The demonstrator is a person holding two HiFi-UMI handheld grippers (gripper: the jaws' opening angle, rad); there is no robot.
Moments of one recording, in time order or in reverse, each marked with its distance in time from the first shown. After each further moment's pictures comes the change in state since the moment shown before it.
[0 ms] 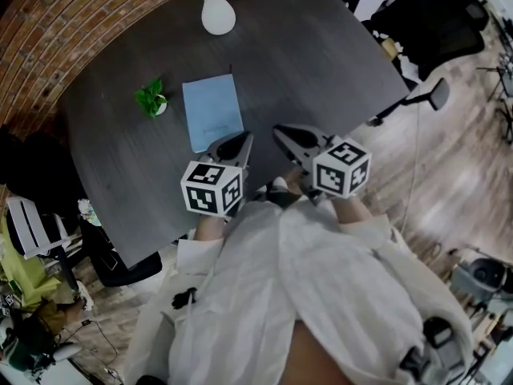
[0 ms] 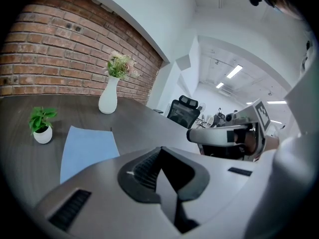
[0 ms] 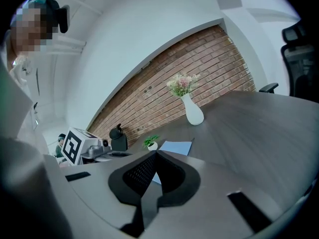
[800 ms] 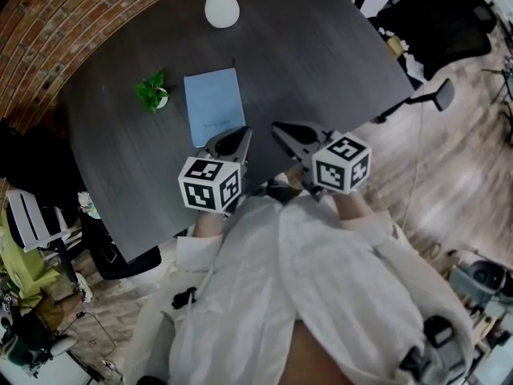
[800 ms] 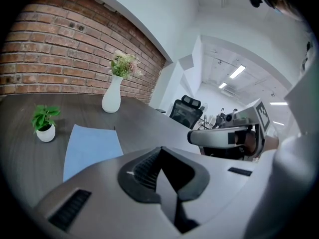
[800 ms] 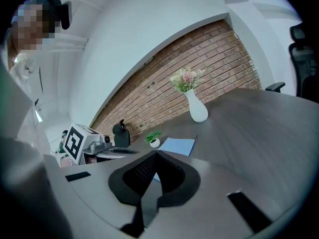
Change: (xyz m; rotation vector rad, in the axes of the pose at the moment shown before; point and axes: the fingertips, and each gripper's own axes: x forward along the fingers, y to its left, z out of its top) left arm 0.000 0.010 -0.003 -0.019 0.005 0.020; right arm 0.010 0.001 -0.005 -0.021 0.054 0.037
